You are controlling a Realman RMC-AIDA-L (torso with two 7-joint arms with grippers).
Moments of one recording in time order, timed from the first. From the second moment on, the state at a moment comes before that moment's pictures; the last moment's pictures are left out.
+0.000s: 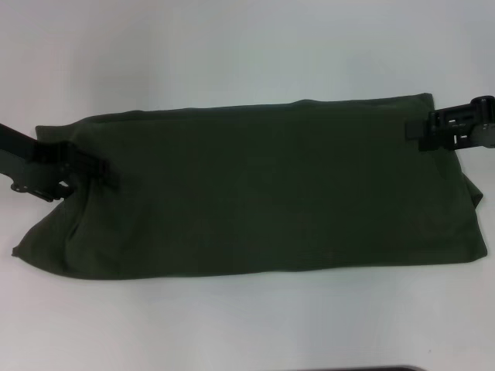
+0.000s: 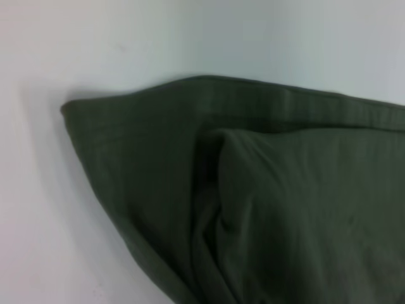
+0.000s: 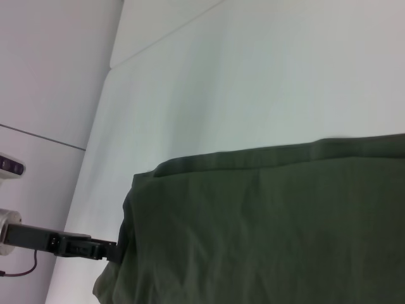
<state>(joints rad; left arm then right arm) -0.75 -1.96 -2.44 -0.71 -0.49 1.64 -2.72 0.58 1.92 -0.52 -0.73 -2.34 -1.77 2.39</state>
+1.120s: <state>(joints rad) -0.75 -1.92 -2.44 -0.68 -0.56 1.71 -2.66 0.58 1.92 -0.52 -0.71 -2.34 -1.77 2.39</state>
